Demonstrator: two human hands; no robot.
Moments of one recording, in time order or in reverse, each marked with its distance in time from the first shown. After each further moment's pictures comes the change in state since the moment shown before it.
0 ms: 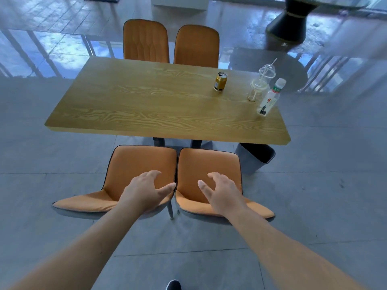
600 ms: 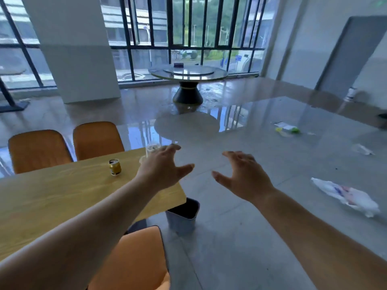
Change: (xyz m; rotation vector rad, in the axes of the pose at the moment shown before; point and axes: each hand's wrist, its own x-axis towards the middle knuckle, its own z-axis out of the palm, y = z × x) left_hand 0.006 0.559 -0.061 0.113 0.309 0.781; right_hand -0.091 0.231 -0.453 -0.231 0.688 0.019
